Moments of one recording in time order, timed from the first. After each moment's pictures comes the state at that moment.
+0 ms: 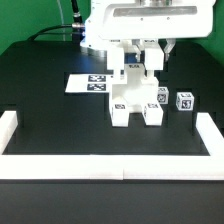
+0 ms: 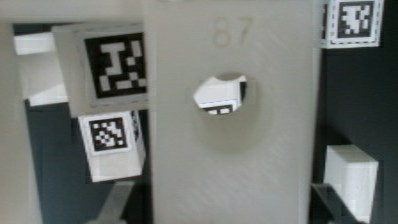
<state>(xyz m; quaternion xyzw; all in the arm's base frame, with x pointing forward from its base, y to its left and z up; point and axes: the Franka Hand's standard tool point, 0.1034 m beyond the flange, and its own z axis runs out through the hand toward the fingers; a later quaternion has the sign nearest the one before) 0.512 0.050 0.119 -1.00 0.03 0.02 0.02</state>
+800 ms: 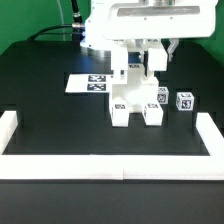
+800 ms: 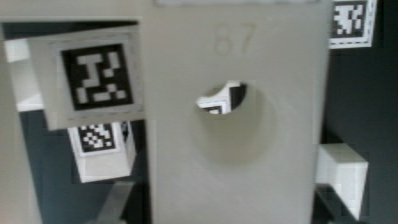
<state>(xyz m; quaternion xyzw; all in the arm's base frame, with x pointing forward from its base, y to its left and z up) 0.510 0.058 0.116 -1.00 0.03 -0.01 0.02</state>
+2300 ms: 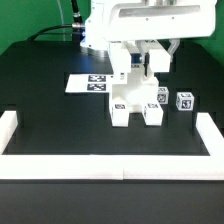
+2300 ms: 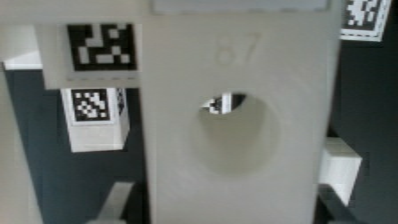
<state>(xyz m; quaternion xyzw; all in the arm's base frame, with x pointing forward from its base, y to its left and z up) 0.516 0.057 0.117 -1.00 -0.02 -0.03 0.02</state>
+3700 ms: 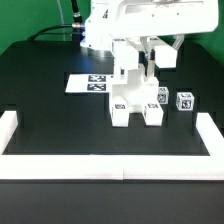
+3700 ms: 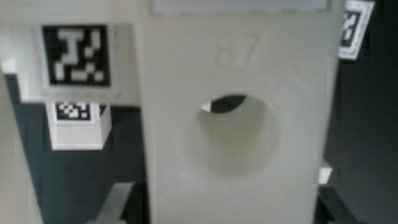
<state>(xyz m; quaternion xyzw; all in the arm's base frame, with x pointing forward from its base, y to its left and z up) 0.502 0.069 0.120 -1.00 -0.05 -0.05 0.02</state>
